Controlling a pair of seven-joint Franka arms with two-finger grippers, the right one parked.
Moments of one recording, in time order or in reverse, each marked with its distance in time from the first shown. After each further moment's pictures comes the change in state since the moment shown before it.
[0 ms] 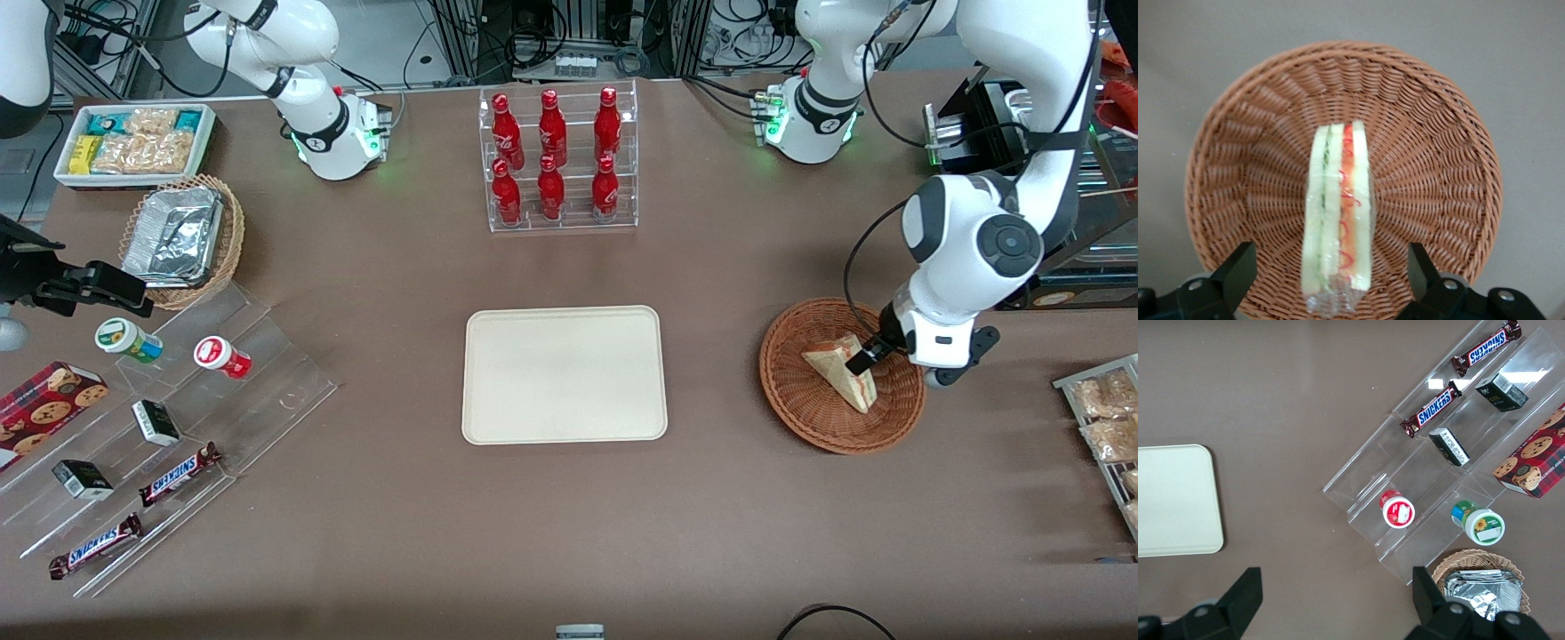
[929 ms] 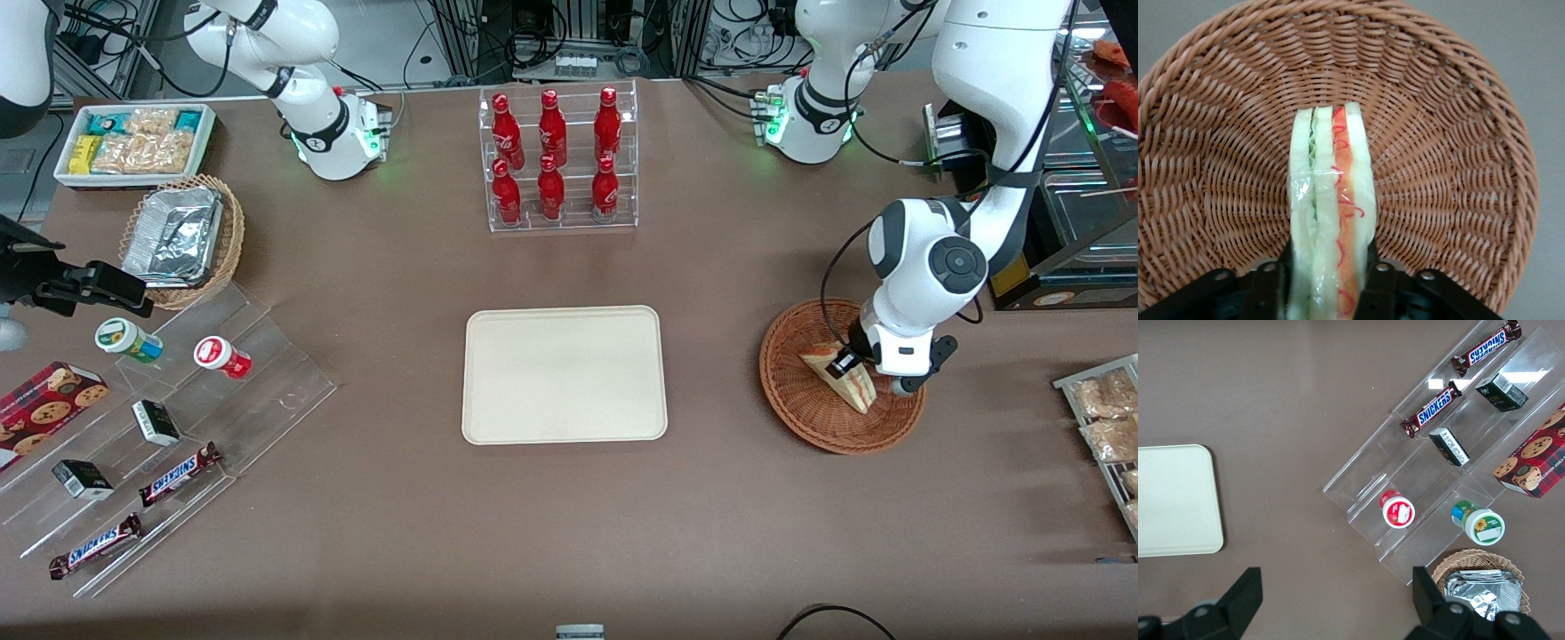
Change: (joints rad) arm -0.013 0.098 -0.001 -0.036 0.001 0.154 -0.053
